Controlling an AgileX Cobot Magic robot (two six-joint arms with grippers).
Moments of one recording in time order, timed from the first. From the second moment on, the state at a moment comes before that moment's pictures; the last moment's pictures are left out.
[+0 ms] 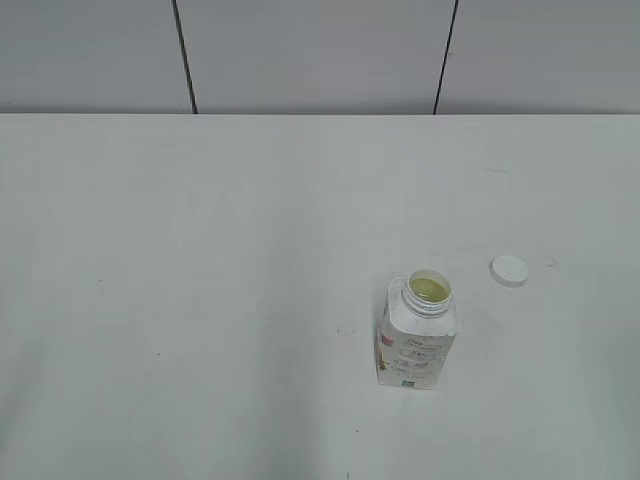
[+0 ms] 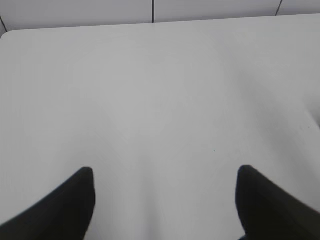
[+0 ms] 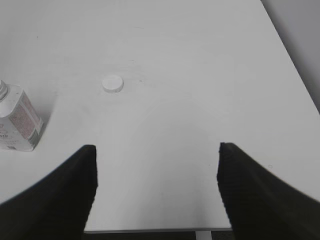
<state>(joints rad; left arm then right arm) -0.05 -0.01 -0.52 -0.03 1.06 0.04 0.05 -0.01 -0.51 0.00 1.08 -0.06</state>
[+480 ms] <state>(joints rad) -0.05 -0.01 -0.52 -0.03 1.06 0.04 0.05 -0.01 -0.51 0.00 1.08 -0.06</state>
